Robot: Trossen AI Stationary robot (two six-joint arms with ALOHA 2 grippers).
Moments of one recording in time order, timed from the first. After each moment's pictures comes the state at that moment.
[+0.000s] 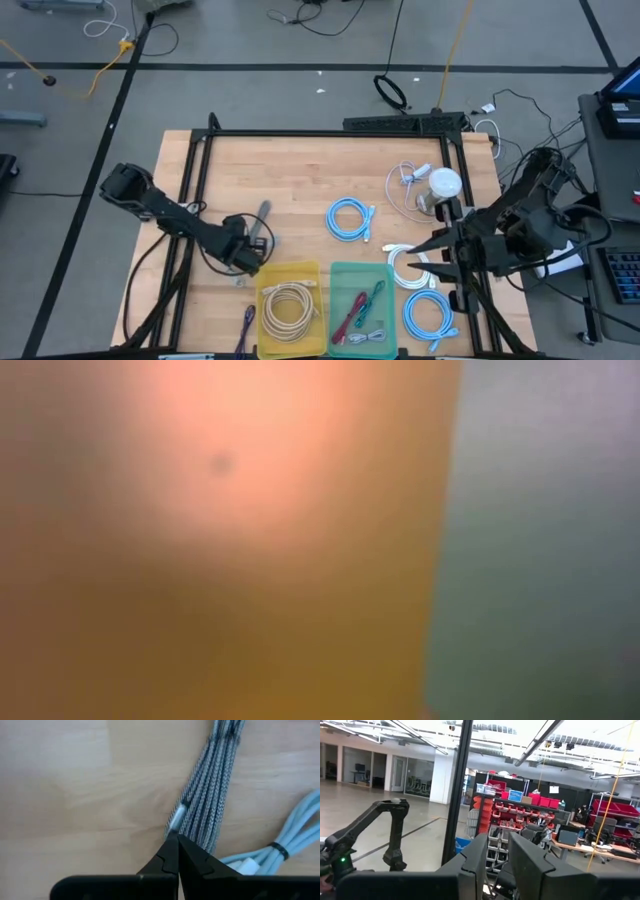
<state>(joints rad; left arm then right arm) -0.46 1.52 0.75 -0.90 -0.26 -1.96 0.84 1.18 1.35 0.13 0.68 -0.31</state>
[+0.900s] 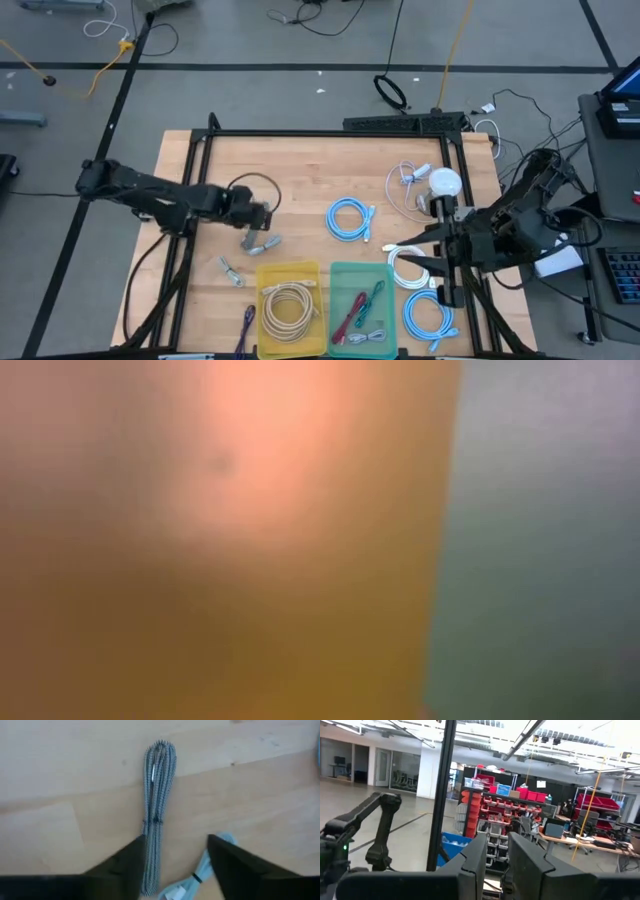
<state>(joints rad) -0.09 1.24 0.79 -0.86 -0.19 -1.42 0.80 1.19 1.33 0.13 0.71 -0.30</state>
